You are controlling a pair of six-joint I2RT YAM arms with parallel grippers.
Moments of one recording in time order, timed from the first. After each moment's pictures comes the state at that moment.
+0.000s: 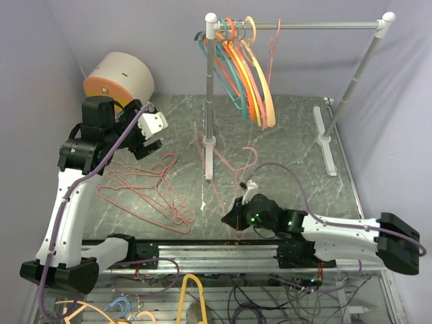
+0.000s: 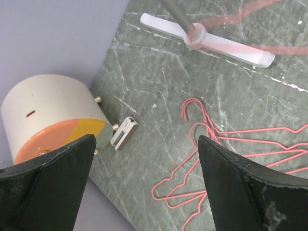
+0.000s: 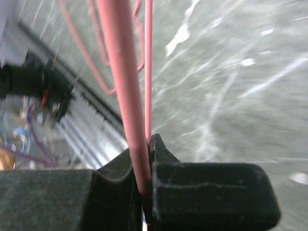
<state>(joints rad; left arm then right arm) -0.17 1.12 1.45 -0.89 0.44 0.90 1.19 1.07 0.35 0.19 0.07 0.77</state>
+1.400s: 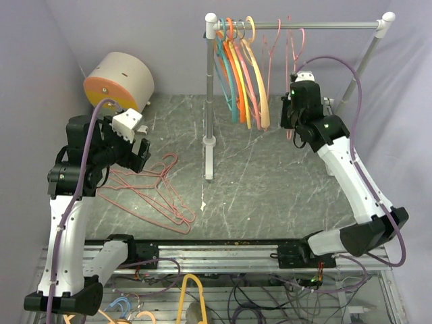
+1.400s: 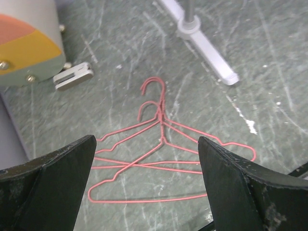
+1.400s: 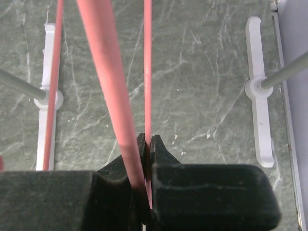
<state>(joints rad) -0.05 0.91 1.31 -0.92 0.40 0.36 0.41 1.37 1.54 -0.74 0.39 0.19</state>
